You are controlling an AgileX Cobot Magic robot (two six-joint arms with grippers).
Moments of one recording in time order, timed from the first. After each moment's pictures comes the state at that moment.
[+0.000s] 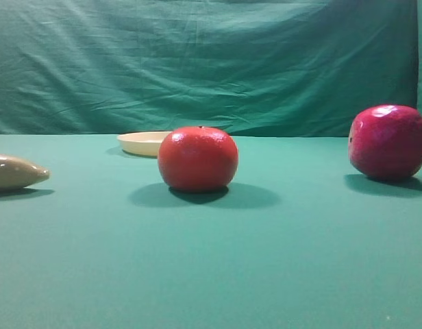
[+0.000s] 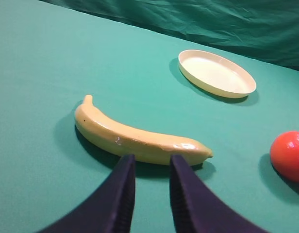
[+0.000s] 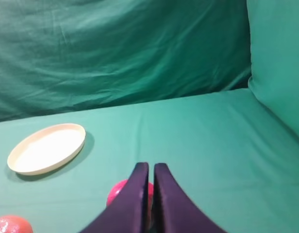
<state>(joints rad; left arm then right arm) 0.02 -0.02 0.02 -0.36 0.34 0.24 0.15 0.74 -0.58 0.03 0.48 0.10</state>
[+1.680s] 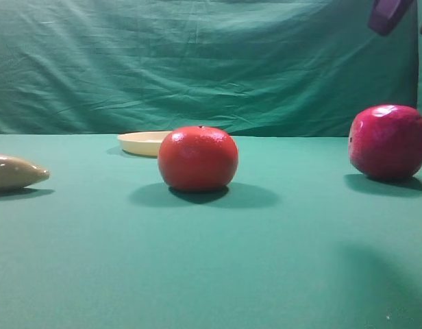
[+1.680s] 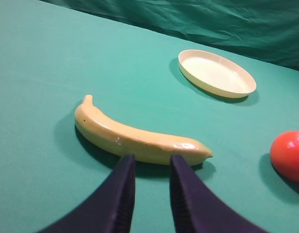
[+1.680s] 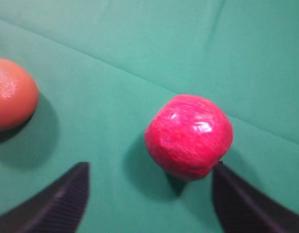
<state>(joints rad) 0.02 -0.02 0.02 -0.36 0.34 0.24 0.31 1.41 -0.91 0.06 0.58 -0.12</state>
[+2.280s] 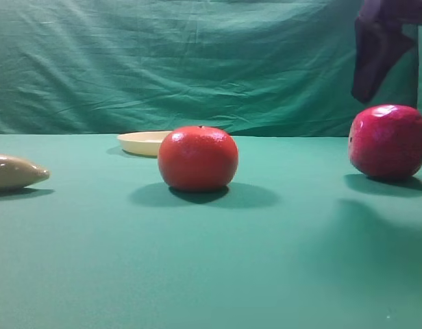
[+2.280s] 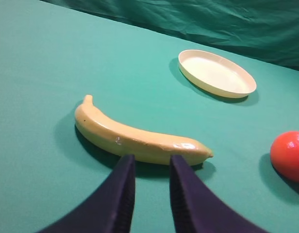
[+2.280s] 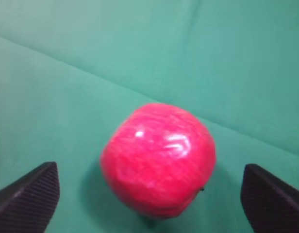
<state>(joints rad) 0.02 -0.02 0.02 -0.36 0.34 0.24 0.24 1.66 -0.92 0.06 0.40 -0.08</state>
